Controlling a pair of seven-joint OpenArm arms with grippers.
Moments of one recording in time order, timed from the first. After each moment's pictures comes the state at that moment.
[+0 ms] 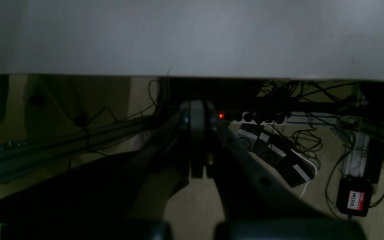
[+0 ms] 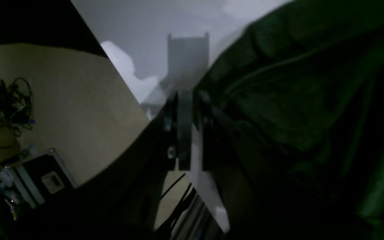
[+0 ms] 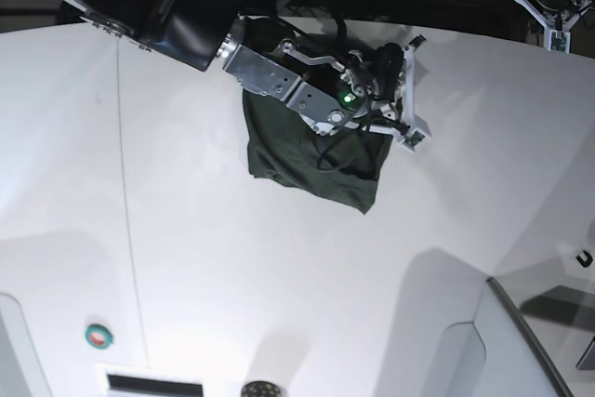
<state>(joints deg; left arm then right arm) 34.6 -12.0 -40.8 84.3 7.5 -26.6 16.7 16.6 -6.3 -63.2 66.5 34.6 -3.8 -49.1</state>
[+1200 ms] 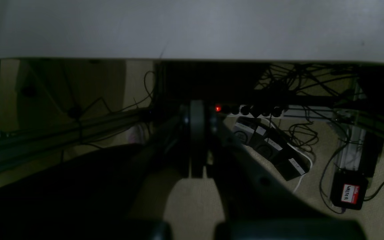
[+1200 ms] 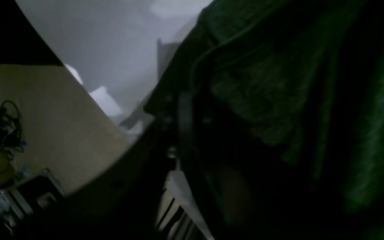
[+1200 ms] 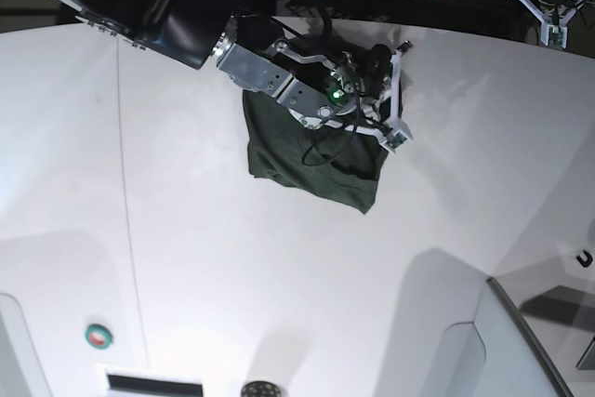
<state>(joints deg) 34.5 -11.9 -40.7 81.9 7.5 -26.6 16.6 16.2 -5.2 -63.7 63.6 34.5 -5.7 -43.4</state>
